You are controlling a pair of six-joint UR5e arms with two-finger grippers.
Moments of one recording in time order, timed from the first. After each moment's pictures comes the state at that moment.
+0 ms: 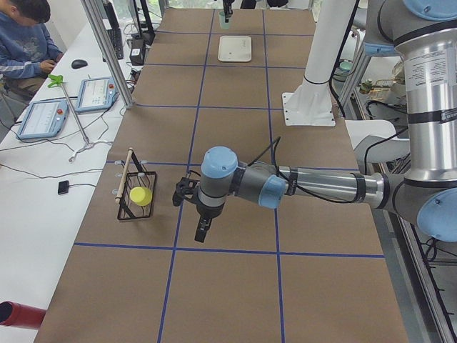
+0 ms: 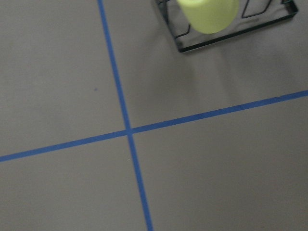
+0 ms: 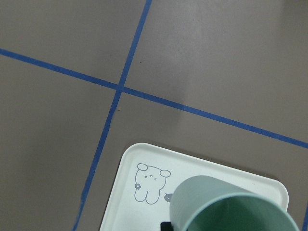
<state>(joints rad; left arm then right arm) -1.53 -1.36 -1.79 -1.71 -2.21 0.15 1.07 -1.59 2.17 -1.68 2.10 0.36</state>
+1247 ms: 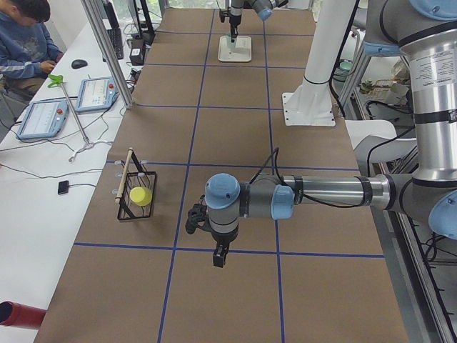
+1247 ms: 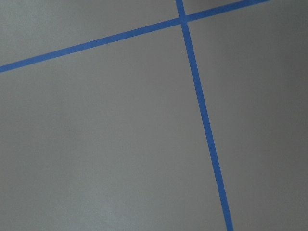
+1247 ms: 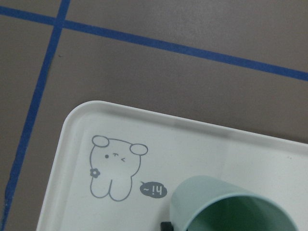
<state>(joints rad) -1.56 -1.36 -1.77 -1.59 -2.27 0.22 0.88 -1.74 1.89 -1.11 2.04 0.66</state>
